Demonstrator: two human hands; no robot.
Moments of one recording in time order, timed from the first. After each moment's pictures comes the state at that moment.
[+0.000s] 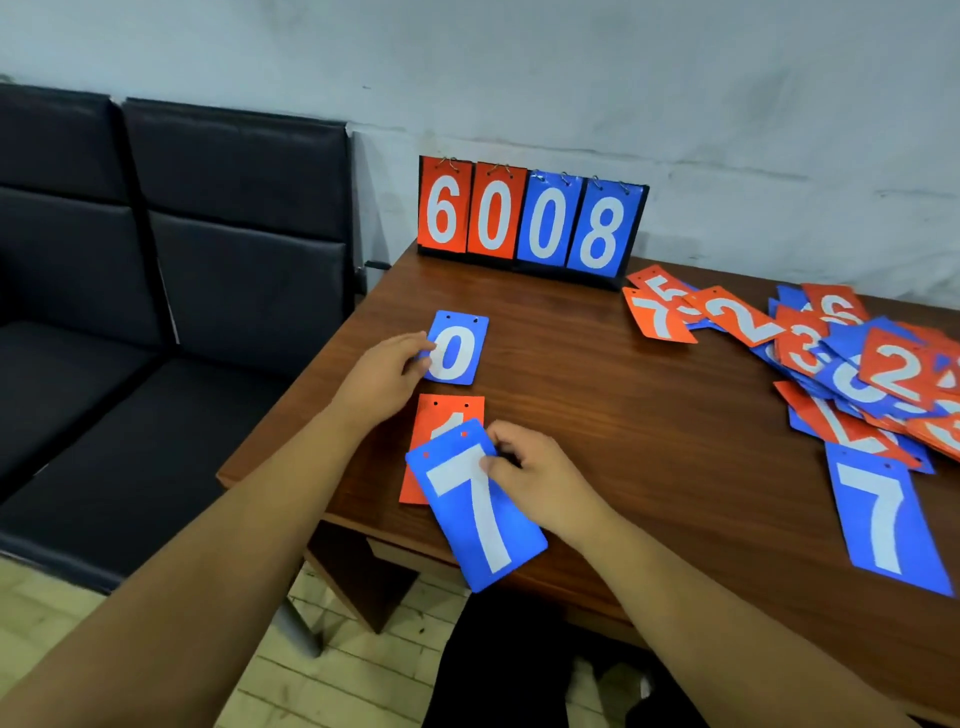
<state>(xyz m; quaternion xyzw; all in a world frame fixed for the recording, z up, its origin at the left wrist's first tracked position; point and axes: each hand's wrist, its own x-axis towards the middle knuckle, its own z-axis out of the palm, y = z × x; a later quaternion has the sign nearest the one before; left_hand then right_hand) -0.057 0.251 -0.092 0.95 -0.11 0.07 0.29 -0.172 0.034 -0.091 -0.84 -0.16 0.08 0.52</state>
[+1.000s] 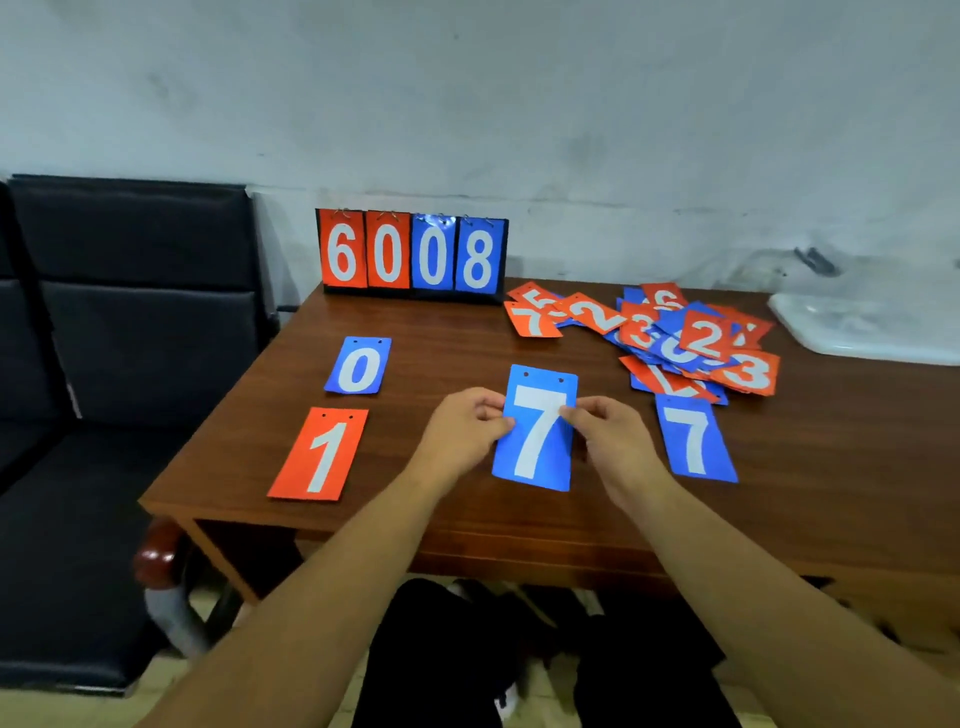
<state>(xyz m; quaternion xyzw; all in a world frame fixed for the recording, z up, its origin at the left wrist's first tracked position) -0.195 0.084 -0.047 0.84 -0.07 -0.10 0.53 -0.239 -0.091 -0.041 -0.75 0.25 -0.04 0.61</state>
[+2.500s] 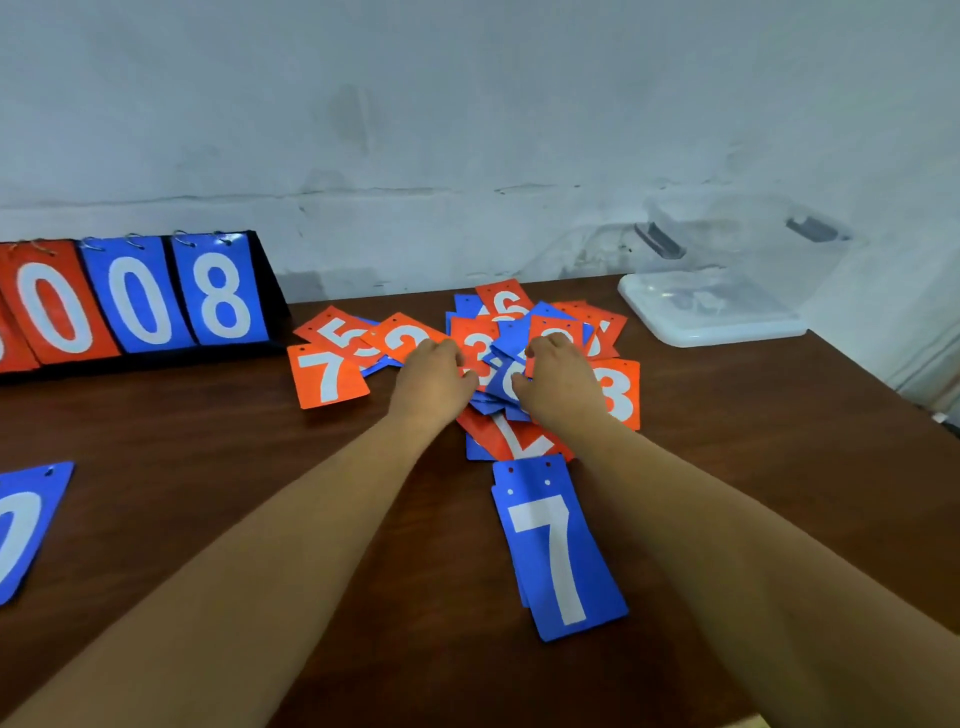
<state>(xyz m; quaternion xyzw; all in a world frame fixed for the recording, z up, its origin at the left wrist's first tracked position) -0.018 -0.204 -0.072 0.93 -0.26 0.00 0.28 -0.102 -0.344 -0.064 -0.96 0.21 -0.15 0.13</state>
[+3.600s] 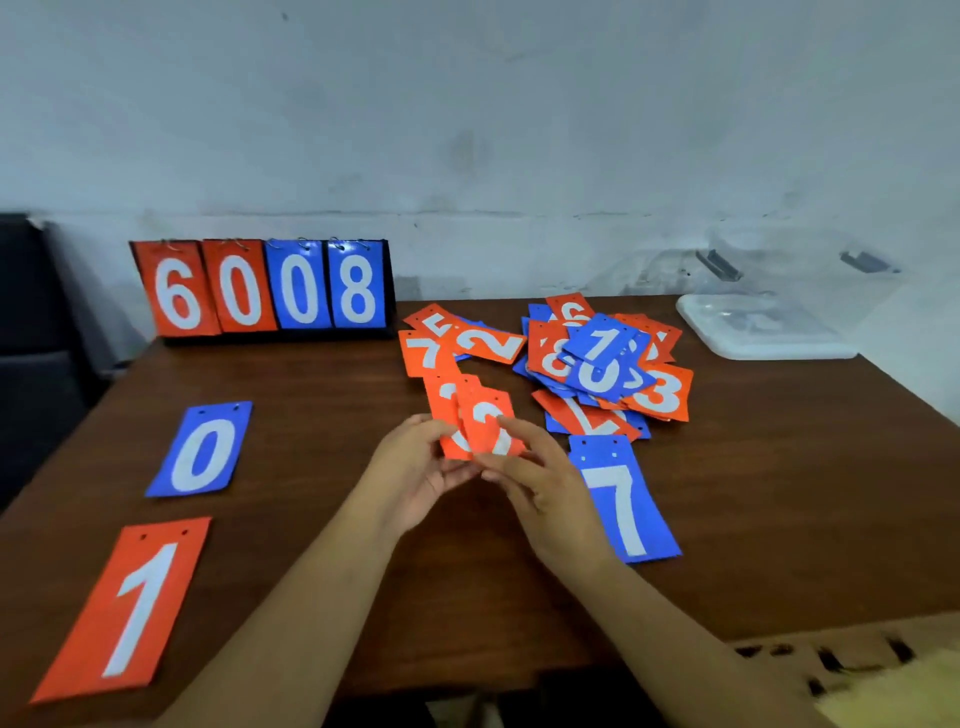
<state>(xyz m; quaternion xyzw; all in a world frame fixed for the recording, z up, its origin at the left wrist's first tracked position) -0.113 -0.044 -0.056 0.49 0.06 -0.32 0.81 -0.215 -0.184 -0.082 -0.91 -0.01 -0.23 0.35</state>
